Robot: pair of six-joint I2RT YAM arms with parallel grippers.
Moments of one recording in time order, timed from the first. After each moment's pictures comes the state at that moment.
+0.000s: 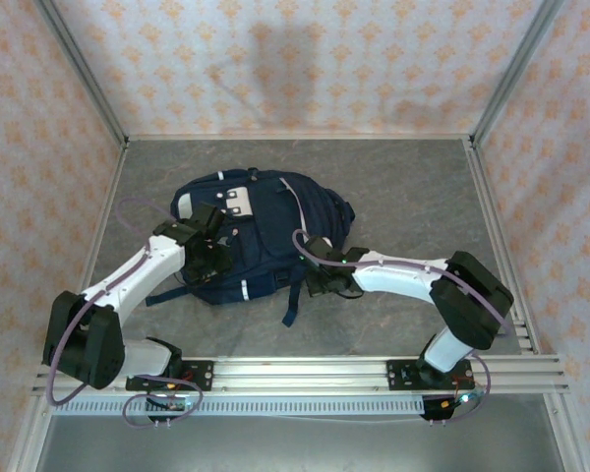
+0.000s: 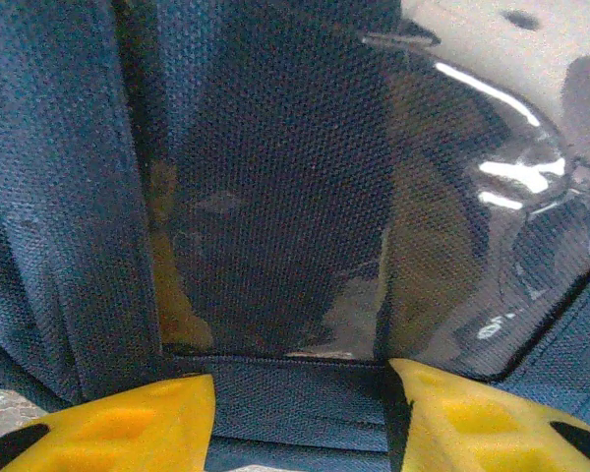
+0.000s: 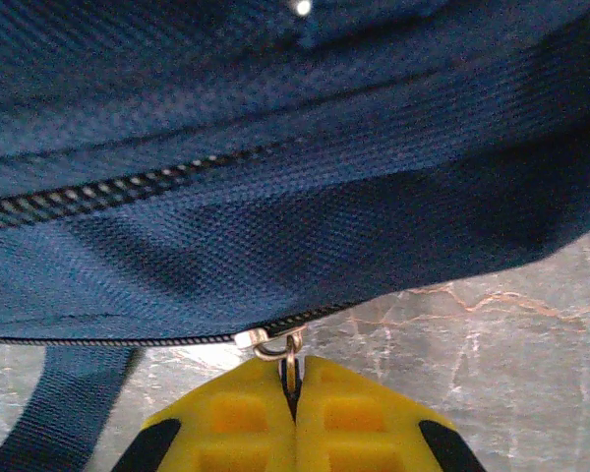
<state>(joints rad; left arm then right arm) -0.30 1.33 0.90 -0.94 0.00 -0.77 0.89 1.60 0.89 -0.46 0.13 0.55</state>
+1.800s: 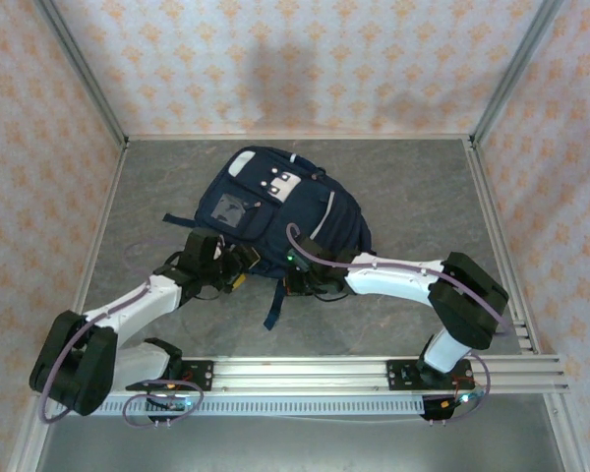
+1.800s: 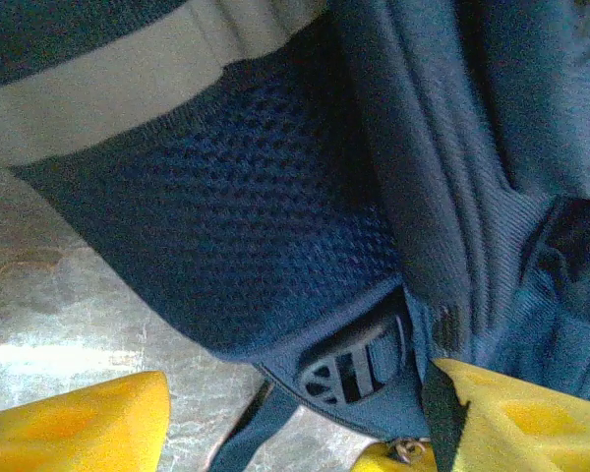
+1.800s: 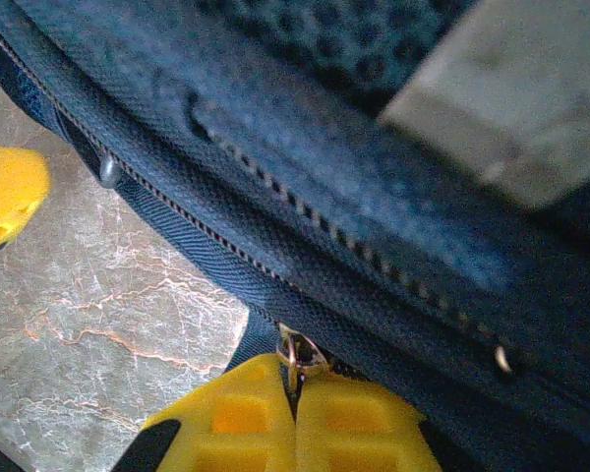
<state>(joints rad) -0.33 1.20 0.48 -0.13 0.35 -1.15 0.97 1.62 0.95 -0.33 -0.08 0.85</state>
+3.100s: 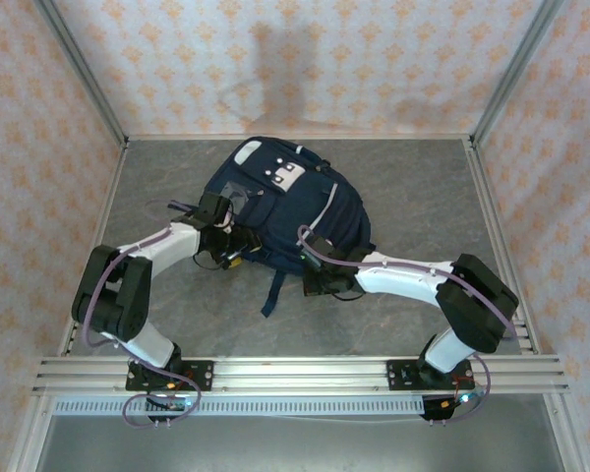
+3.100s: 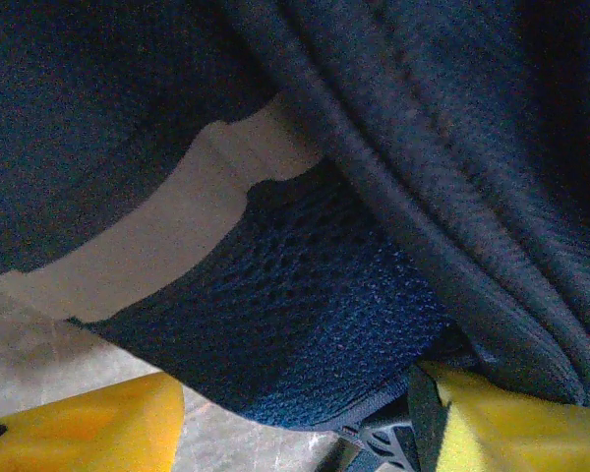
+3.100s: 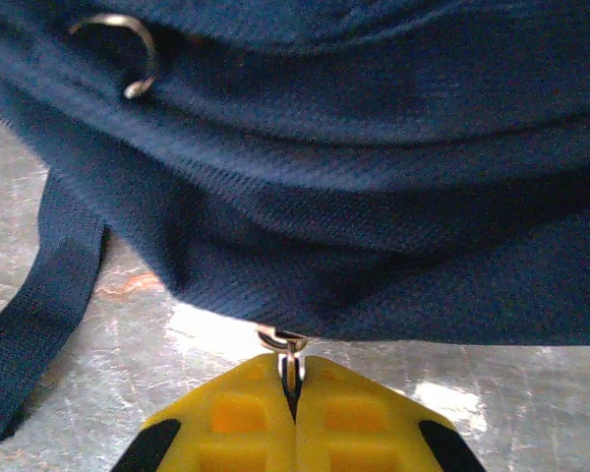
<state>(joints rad) -0.23 1.62 0.92 -0.48 0.35 -0.79 0.90 1.58 0.89 -0.44 0.01 0.71</state>
